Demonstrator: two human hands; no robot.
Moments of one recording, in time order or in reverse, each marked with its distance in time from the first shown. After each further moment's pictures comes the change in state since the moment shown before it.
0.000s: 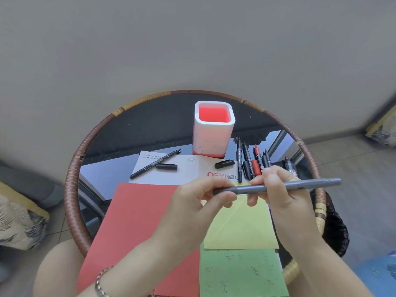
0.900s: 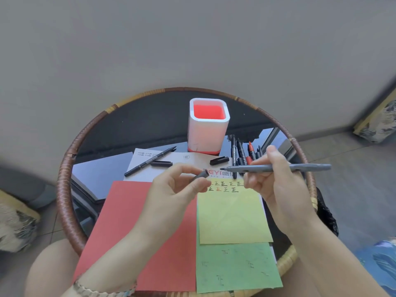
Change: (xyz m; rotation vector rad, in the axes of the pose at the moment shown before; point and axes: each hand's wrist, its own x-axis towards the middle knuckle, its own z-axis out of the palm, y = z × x) left_hand 0.004 -0.002 -0.016 -0.214 0.156 -0.255; right_hand 0.014 -0.014 -0.001 0.181 0.057 0.248
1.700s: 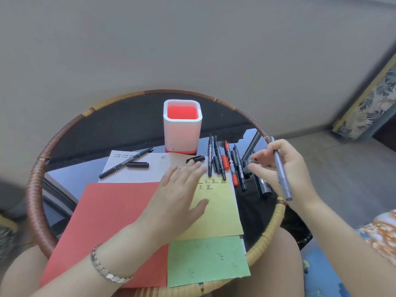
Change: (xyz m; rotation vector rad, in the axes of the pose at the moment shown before) left_hand 0.010 -0.036 0.030 1.097 -0.223 0.553; right_hand 0.020 -0.014 -0.078 -0.550 -0.017 -0.289
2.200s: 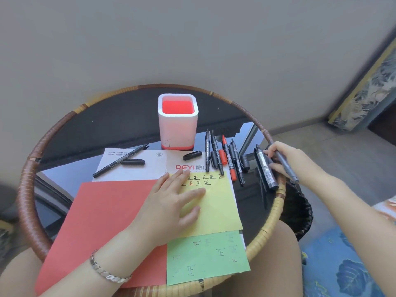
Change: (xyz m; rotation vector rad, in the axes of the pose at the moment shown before) left_hand -0.012 -0.020 0.018 0.025 -0.218 -0.086; right_hand 0.041 0.067 -0.054 -0.720 -0.267 0.048
